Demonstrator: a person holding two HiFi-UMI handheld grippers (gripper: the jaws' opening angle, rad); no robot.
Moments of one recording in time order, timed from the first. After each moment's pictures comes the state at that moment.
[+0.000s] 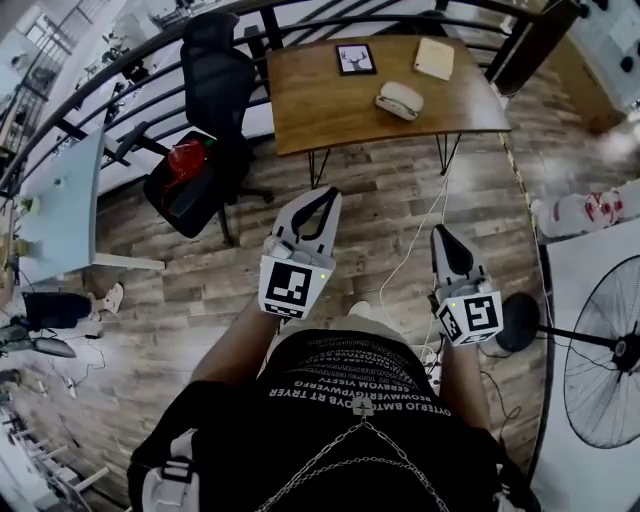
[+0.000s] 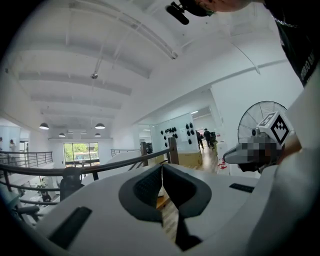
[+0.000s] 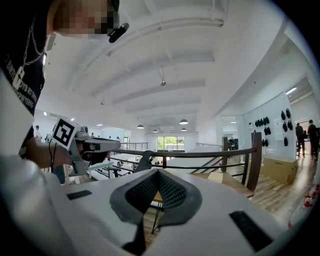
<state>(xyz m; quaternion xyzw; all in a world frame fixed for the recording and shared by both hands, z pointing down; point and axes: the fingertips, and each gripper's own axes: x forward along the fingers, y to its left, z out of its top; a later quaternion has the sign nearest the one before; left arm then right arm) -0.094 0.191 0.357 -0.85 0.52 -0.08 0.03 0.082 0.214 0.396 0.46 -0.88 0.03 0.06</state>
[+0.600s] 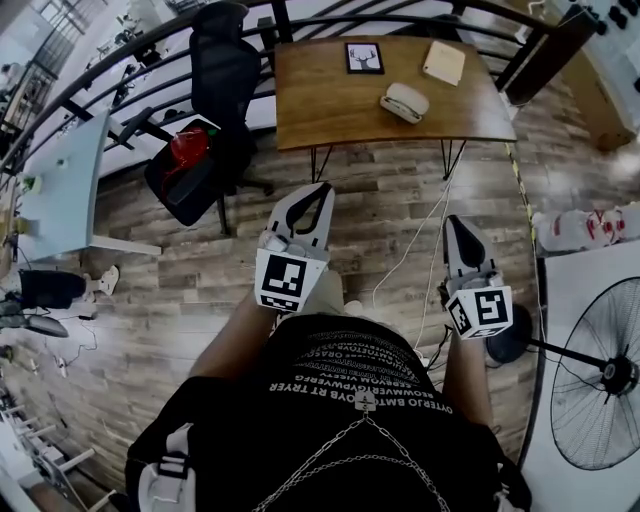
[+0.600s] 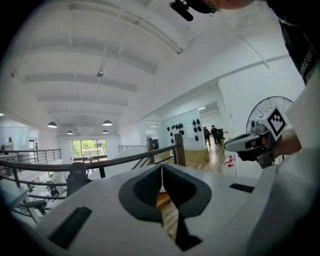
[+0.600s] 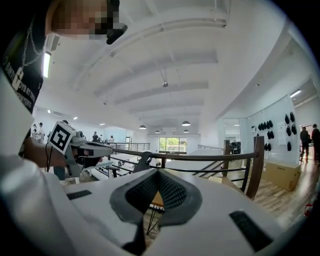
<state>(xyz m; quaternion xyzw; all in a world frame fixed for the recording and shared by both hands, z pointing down) -0.090 0.177 0.372 -0.83 0.55 -0.09 0.01 0.117 0.179 0.386 0.45 -0.89 0.02 0.06</state>
